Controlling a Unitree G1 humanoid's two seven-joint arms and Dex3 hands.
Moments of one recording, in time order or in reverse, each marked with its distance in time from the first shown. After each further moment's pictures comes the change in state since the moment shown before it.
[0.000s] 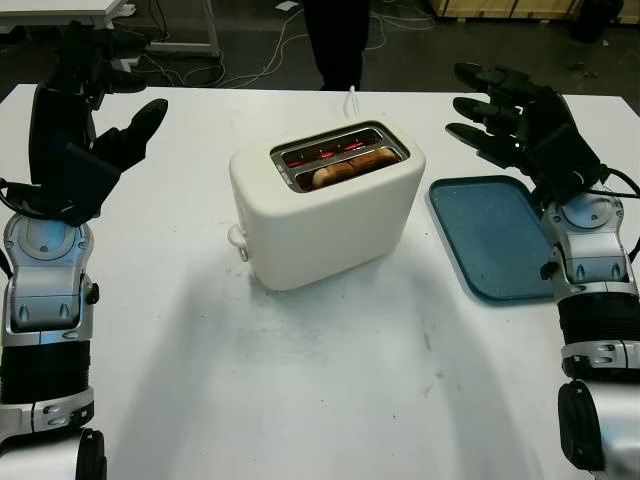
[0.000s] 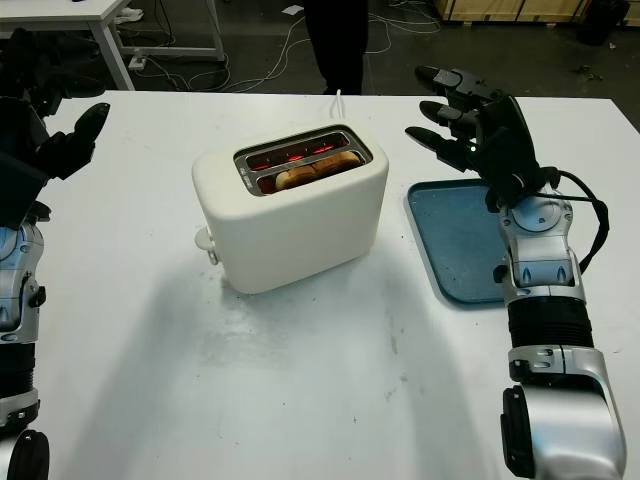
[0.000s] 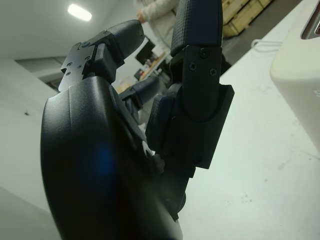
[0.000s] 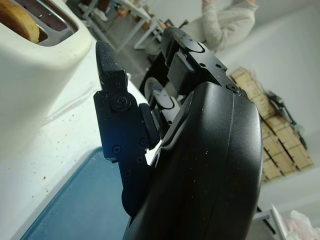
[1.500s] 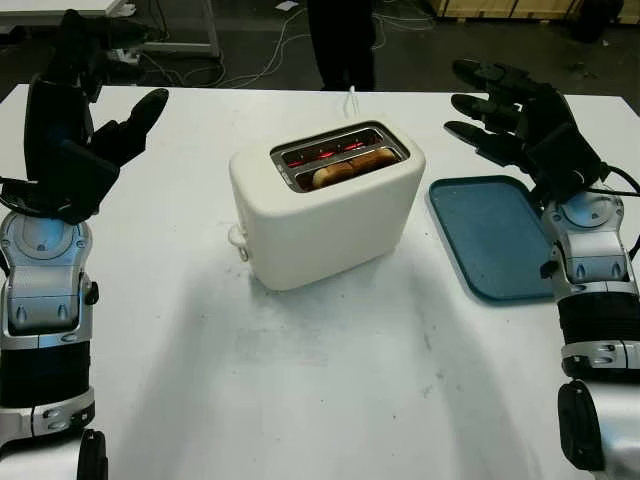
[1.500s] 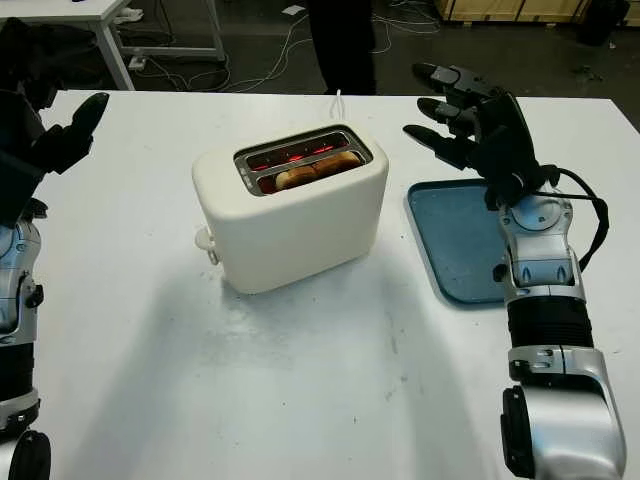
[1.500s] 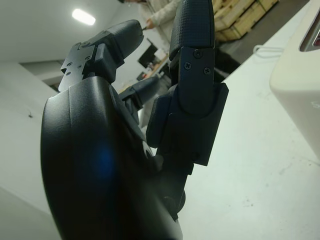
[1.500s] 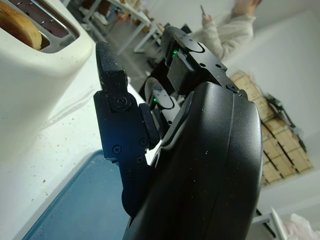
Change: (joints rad) left arm 0.002 -0.005 0.002 -0.064 0.000 0.043 -0.004; right arm 0.000 0.000 0.000 -0.017 0.009 0.000 0.005
